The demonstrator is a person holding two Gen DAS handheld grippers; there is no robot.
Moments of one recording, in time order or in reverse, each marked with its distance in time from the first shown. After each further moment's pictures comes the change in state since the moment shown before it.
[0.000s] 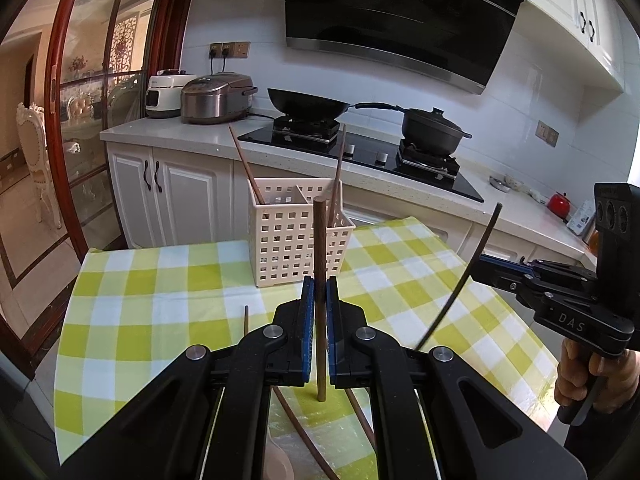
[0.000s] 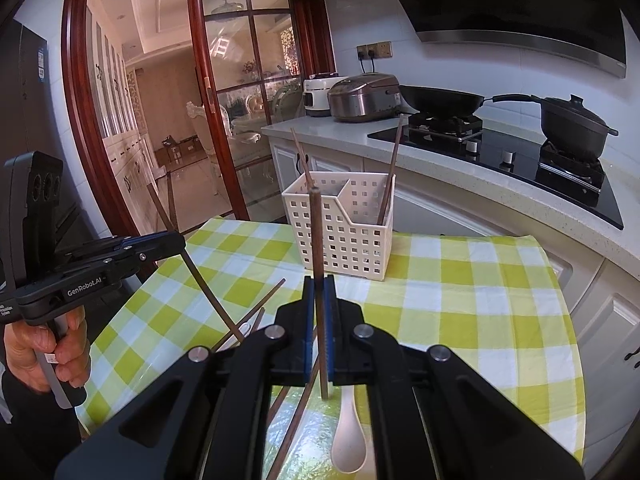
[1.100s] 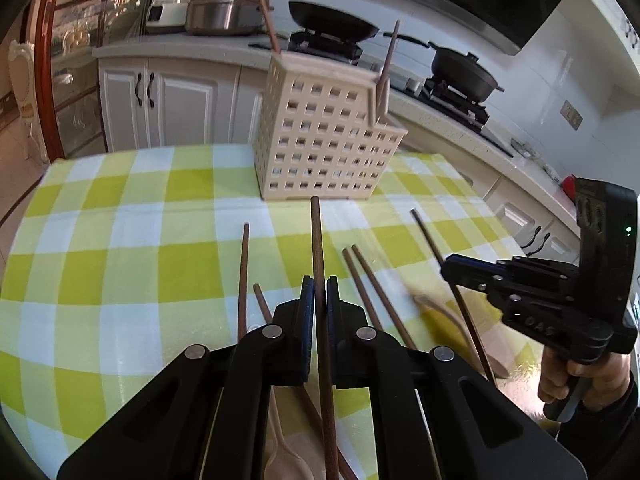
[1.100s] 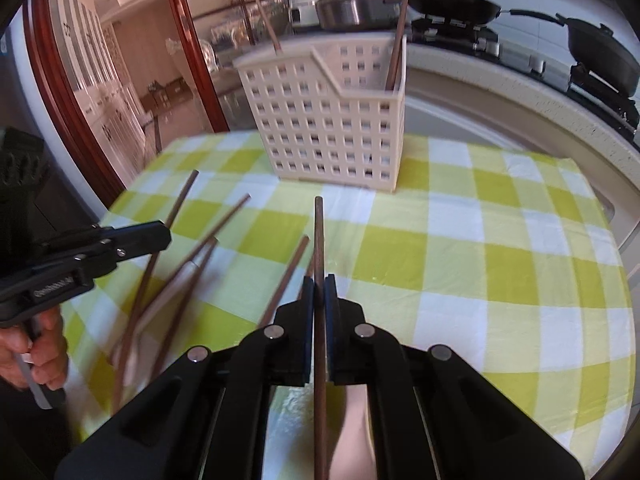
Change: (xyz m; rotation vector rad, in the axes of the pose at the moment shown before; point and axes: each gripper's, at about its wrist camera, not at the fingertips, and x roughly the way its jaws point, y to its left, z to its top) left arm 0.089 0.043 -0.052 -0.105 0.213 -0.033; right arm 0.125 -0.020 -0.050 0.033 0.259 -0.003
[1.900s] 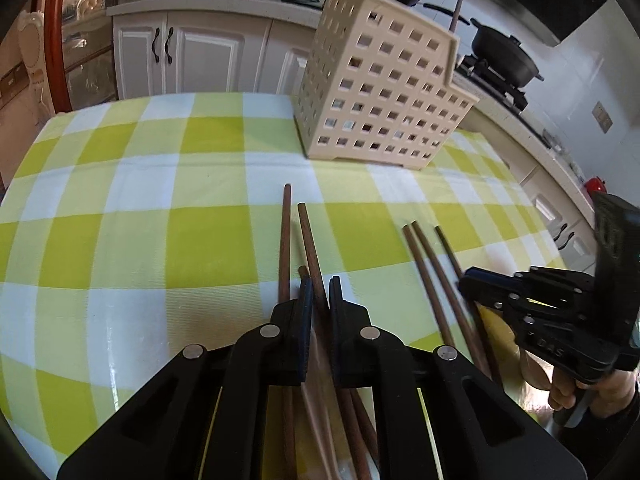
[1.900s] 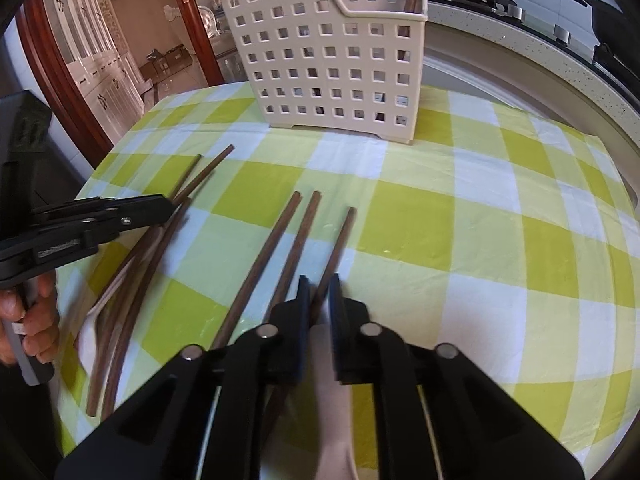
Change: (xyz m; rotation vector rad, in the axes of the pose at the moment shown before) left arm 0.051 0.039 -0.008 -0.080 0.126 0.039; right arm 0.061 -0.006 -0.012 -0.025 0.151 0.002
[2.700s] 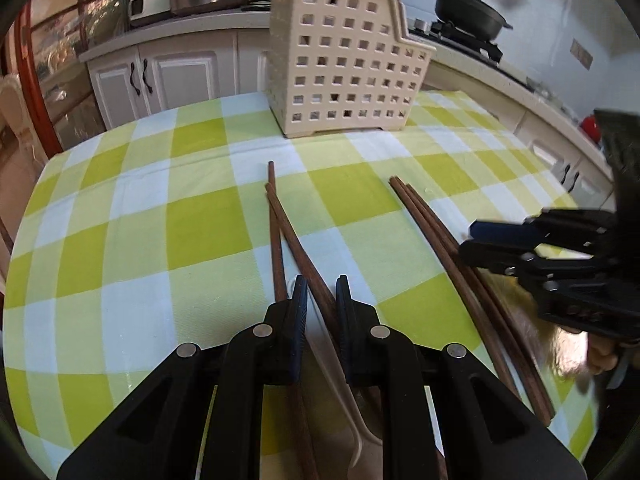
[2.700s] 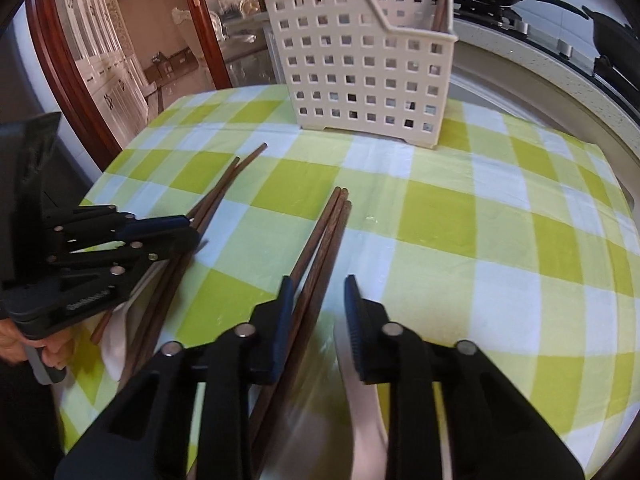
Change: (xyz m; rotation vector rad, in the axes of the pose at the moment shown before) left arm -0.004 -0.014 -0.024 0.187 0.009 0.056; right arm -0.007 0.030 -0.010 -0.025 -0.028 -0.007
